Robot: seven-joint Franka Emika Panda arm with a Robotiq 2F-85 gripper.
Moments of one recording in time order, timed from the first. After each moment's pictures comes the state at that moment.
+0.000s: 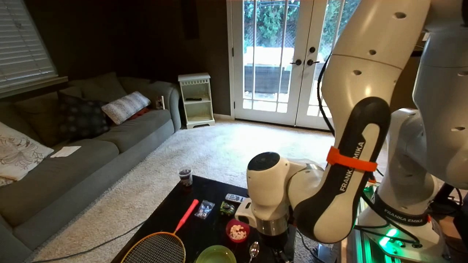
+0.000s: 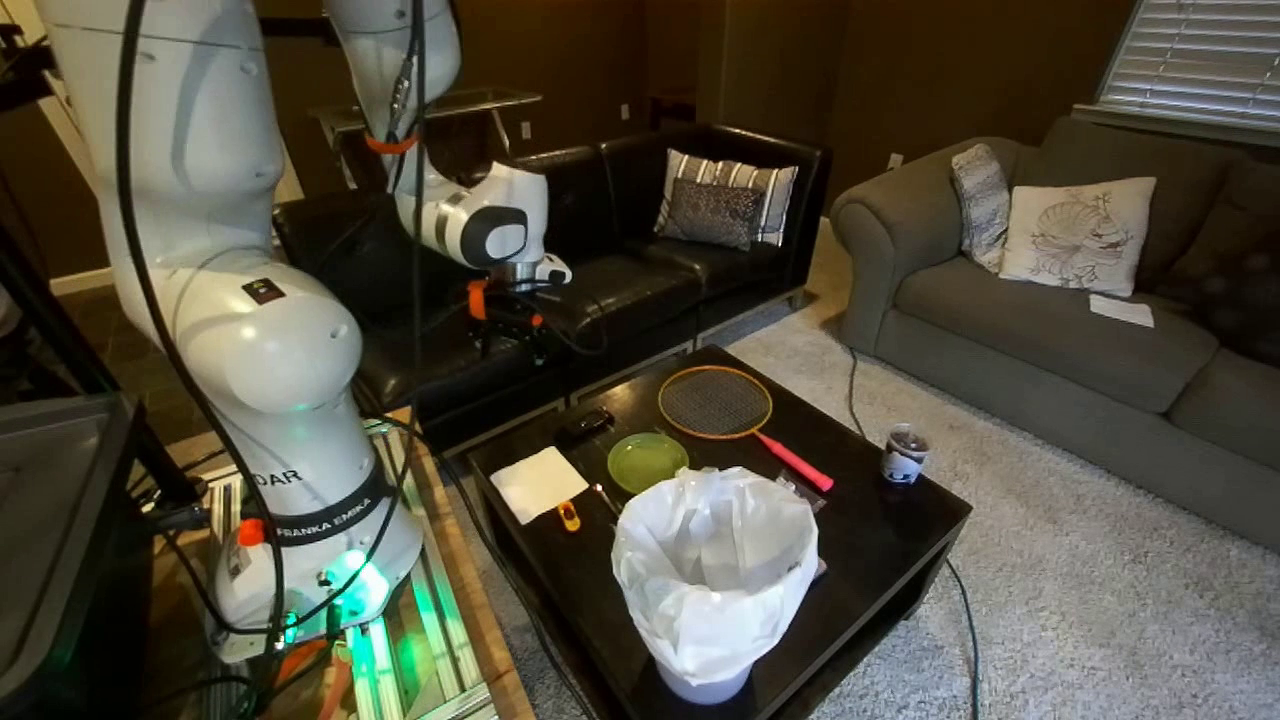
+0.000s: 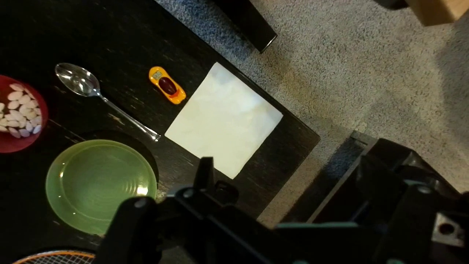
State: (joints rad) arm 0.40 0.20 0.28 -2.66 0.23 2.75 -0.31
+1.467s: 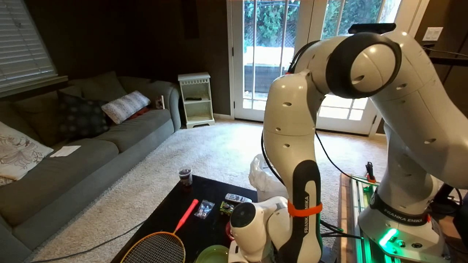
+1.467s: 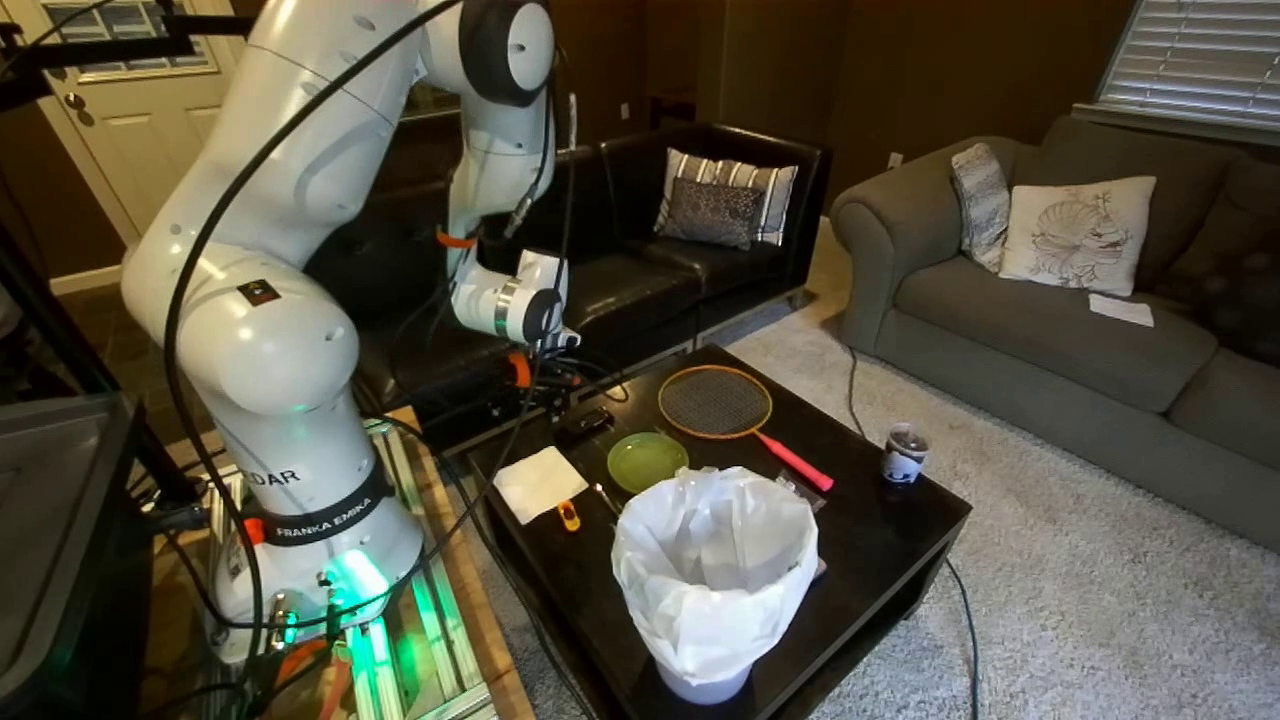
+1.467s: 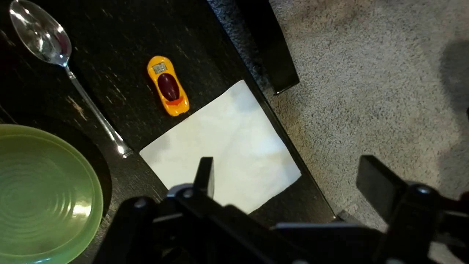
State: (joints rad) arm 0.37 0.72 0.21 -2.39 -0.25 2.84 -0.32
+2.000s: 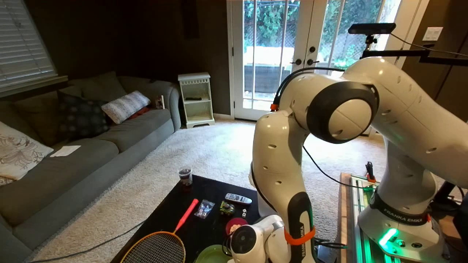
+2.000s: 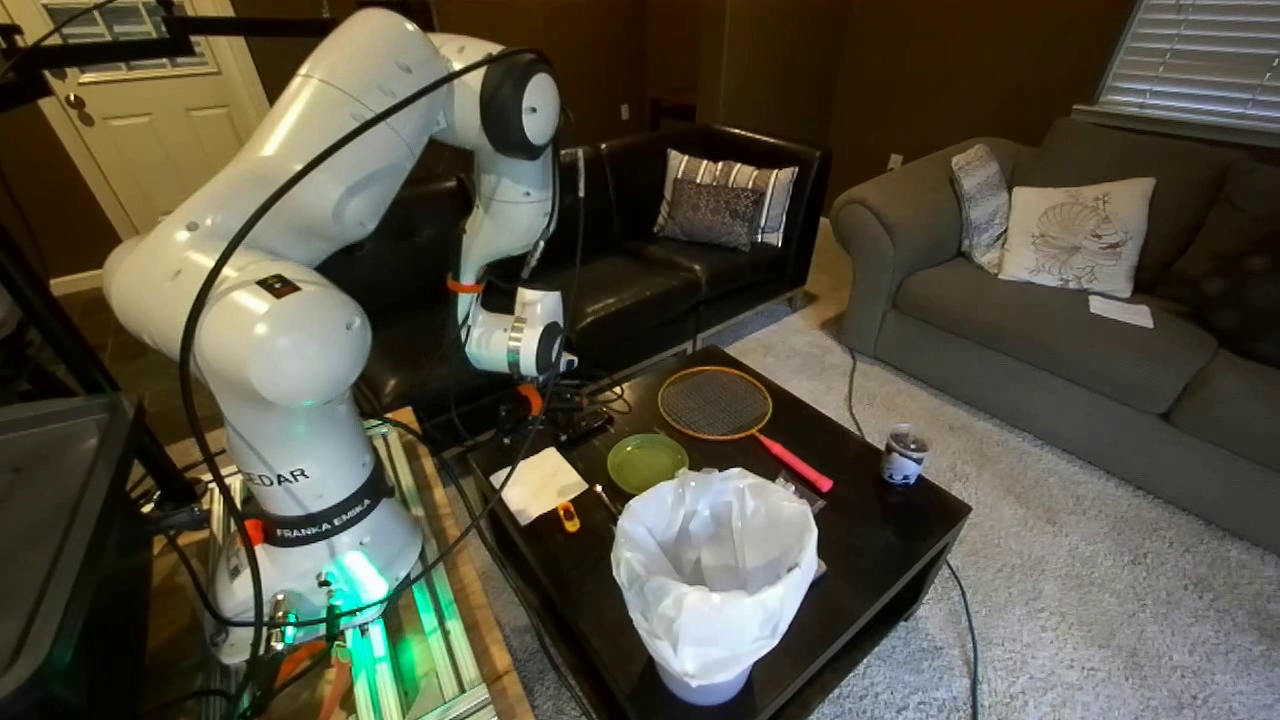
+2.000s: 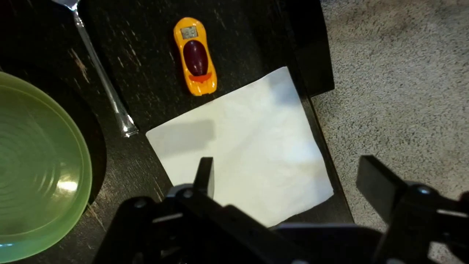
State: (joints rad) arm 0.50 0.94 0.10 -2.23 -0.38 2.95 -0.32
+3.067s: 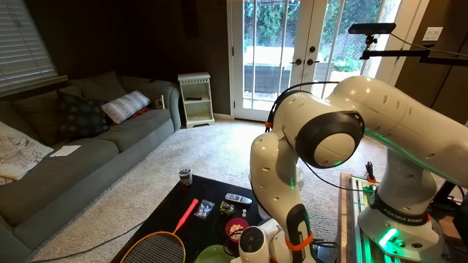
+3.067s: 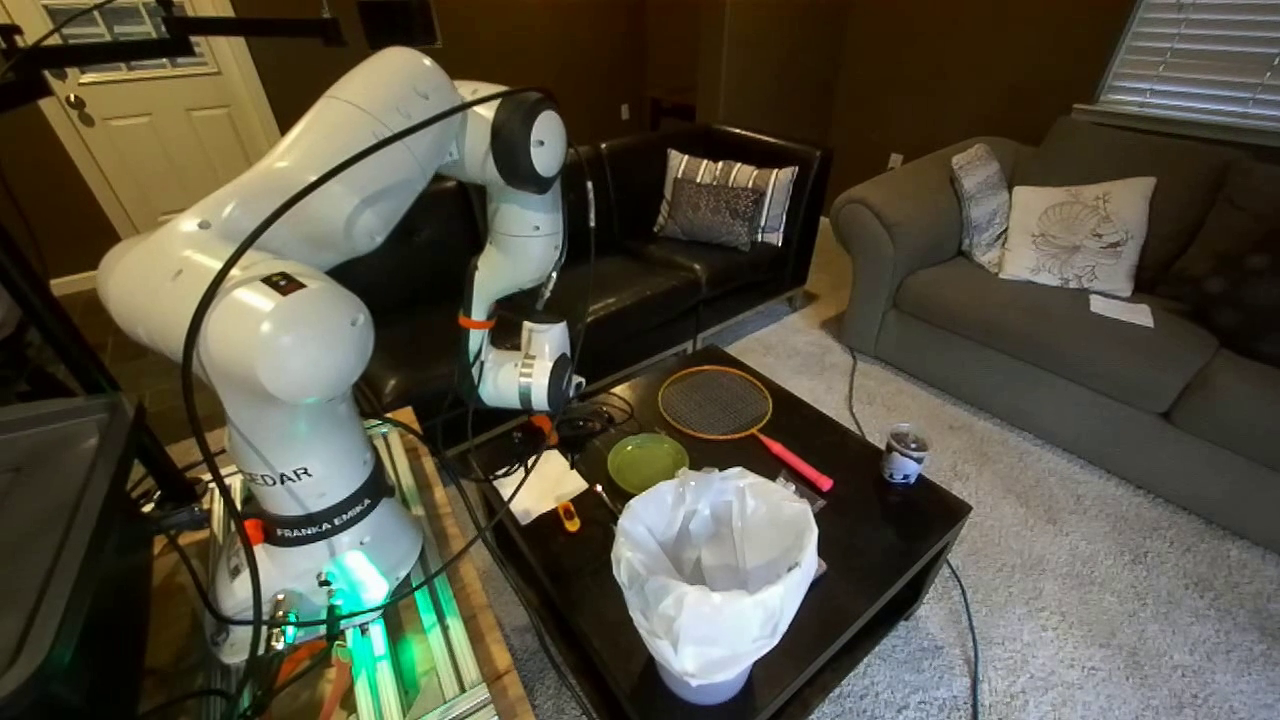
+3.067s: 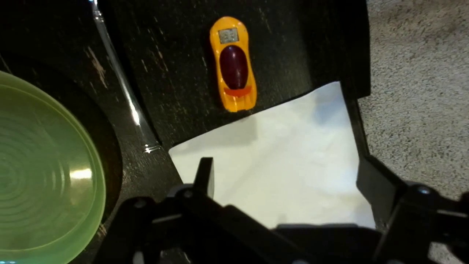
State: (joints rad) arm 0.54 1.08 0.00 -2.17 -0.45 3.13 -0.34
